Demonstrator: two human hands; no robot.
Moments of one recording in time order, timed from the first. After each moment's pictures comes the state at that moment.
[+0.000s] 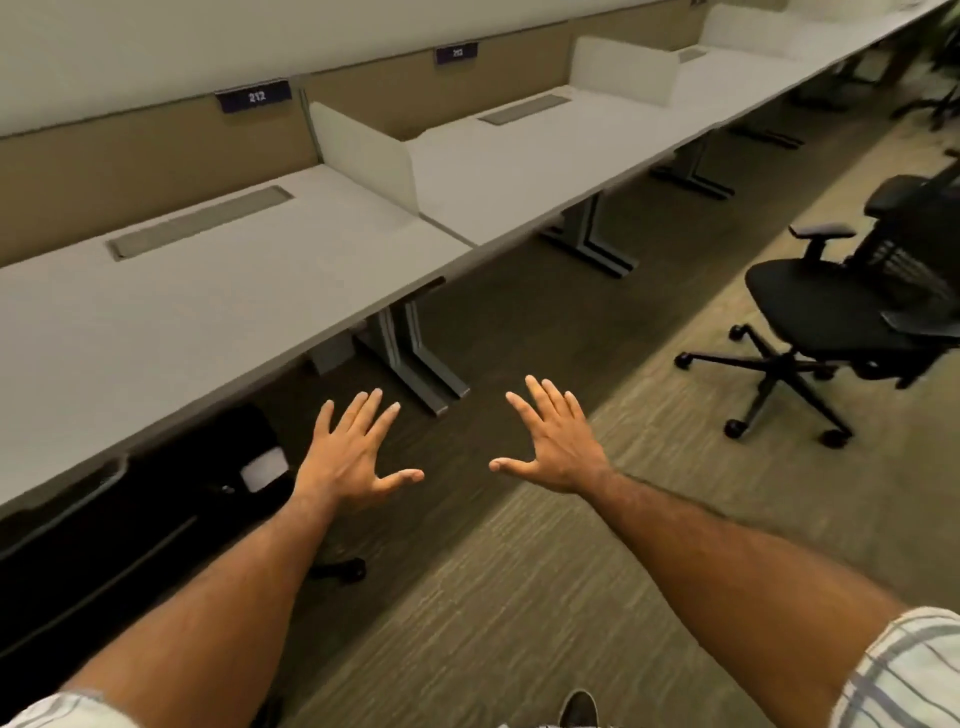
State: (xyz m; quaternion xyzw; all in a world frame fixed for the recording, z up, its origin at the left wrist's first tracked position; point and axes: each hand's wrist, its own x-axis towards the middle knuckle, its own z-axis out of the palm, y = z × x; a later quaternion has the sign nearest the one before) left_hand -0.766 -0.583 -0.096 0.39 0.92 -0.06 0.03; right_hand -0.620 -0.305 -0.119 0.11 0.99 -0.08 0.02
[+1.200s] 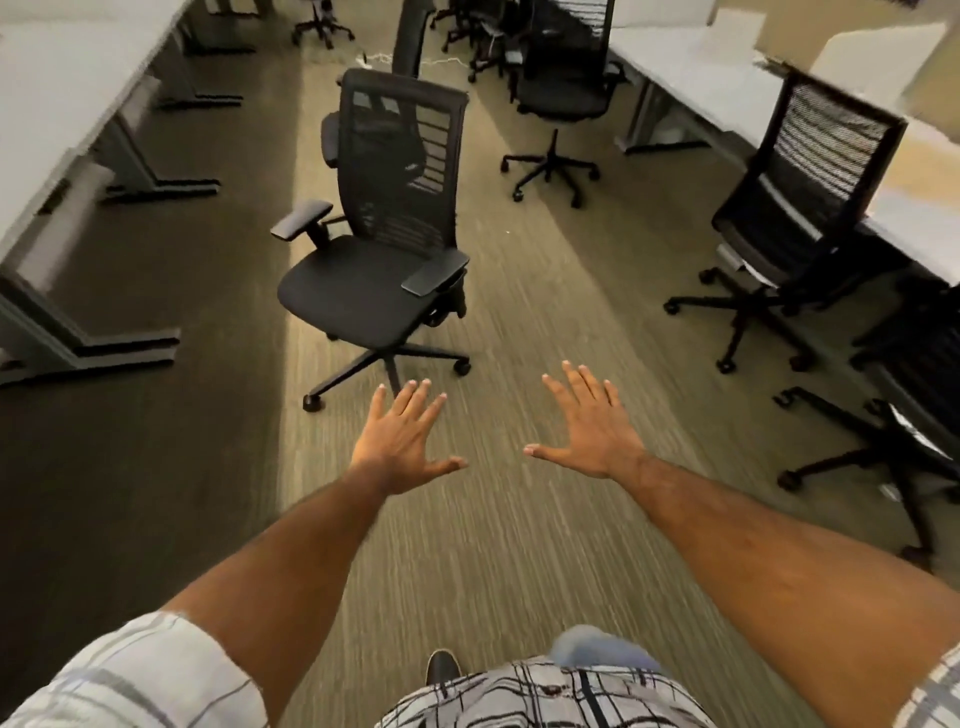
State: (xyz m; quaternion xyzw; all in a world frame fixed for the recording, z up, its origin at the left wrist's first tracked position) left_hand -0.585 0.254 -0.140 0.84 0.53 -0.10 0.03; right_hand -0.282 0.245 -0.130 0.63 0.77 -0.10 0.03
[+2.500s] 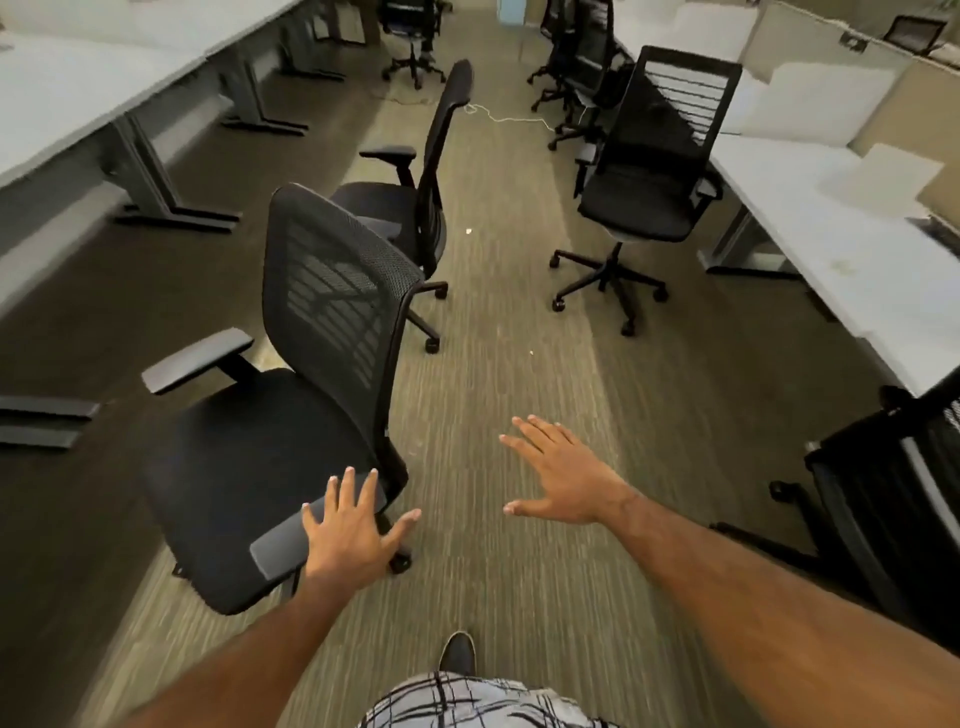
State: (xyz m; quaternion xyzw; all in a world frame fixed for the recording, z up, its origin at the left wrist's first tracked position) left_hand -0.400 0.892 -0.240 0.57 0.80 0.05 0.17; right_hand -0.100 1.018 -0.129 0.39 0.91 -0.11 0.10
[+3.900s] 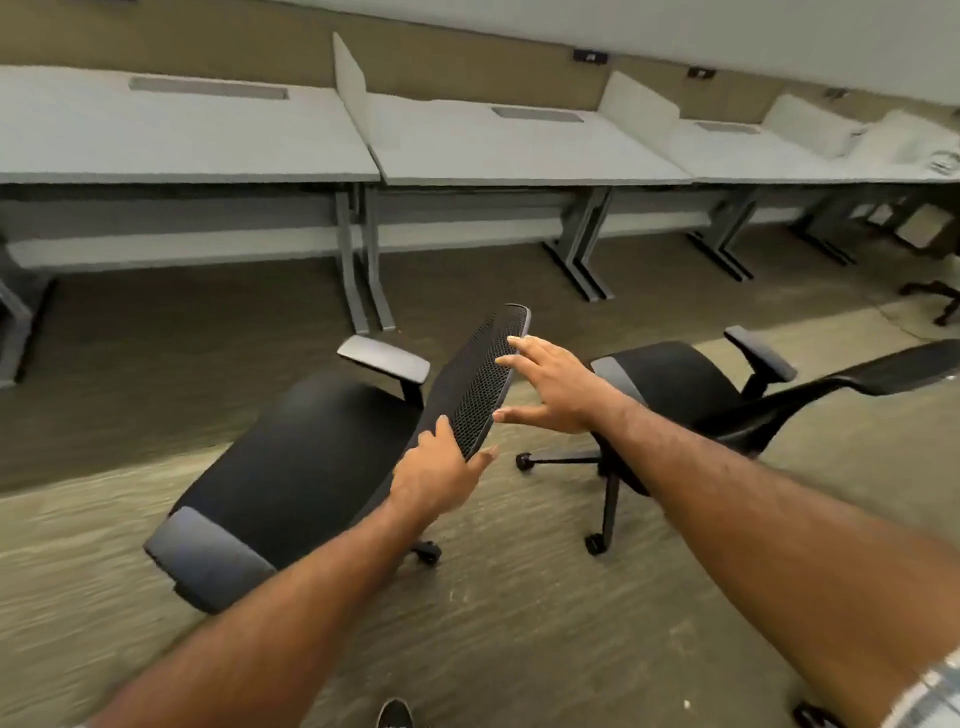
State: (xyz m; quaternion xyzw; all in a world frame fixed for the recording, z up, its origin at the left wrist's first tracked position) left_hand -0.421 1.322 -0.108 0.04 0.94 0.28 0.17; right_hand -0.470 1.526 -0.038 -0.18 0.98 -0.03 0.06
